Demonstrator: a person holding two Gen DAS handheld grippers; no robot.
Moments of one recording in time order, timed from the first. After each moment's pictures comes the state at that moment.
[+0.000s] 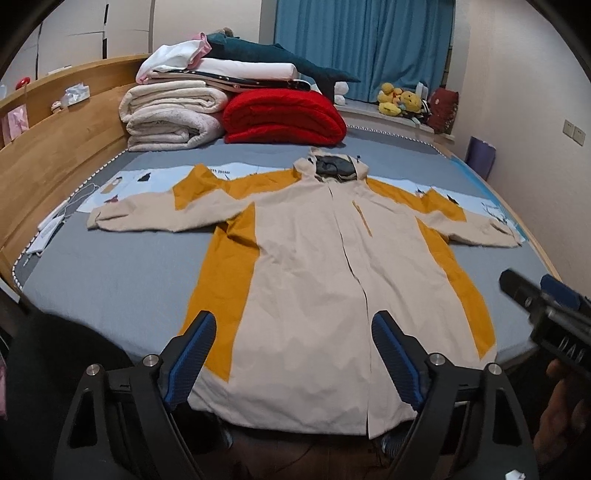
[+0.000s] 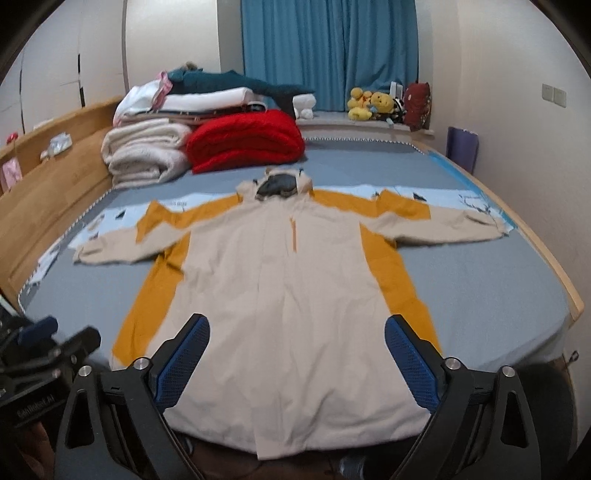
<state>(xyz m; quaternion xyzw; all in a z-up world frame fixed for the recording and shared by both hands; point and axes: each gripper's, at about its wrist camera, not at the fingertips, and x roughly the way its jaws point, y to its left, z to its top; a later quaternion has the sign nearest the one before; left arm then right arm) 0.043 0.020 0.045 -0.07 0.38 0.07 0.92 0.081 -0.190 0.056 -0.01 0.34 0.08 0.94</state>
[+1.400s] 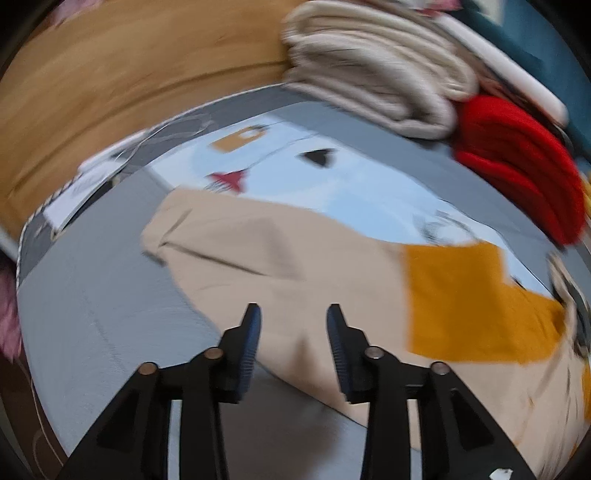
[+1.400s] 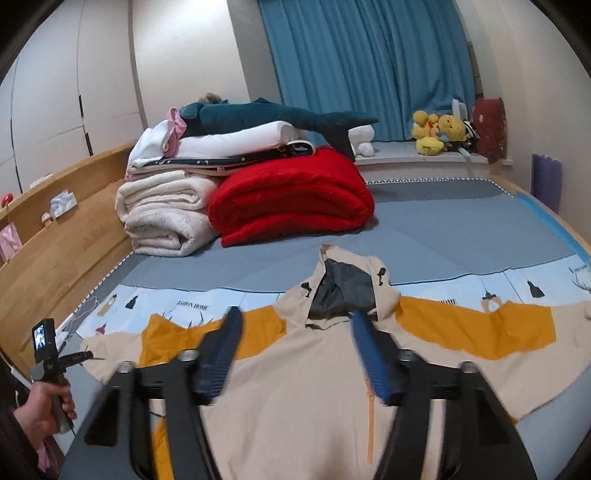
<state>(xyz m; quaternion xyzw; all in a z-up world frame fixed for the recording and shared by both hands) 0.315 0.483 -0.106 -0.23 0.41 0.35 0.81 0.453 -0.072 0.052 0.04 0.28 0.19 0.94</state>
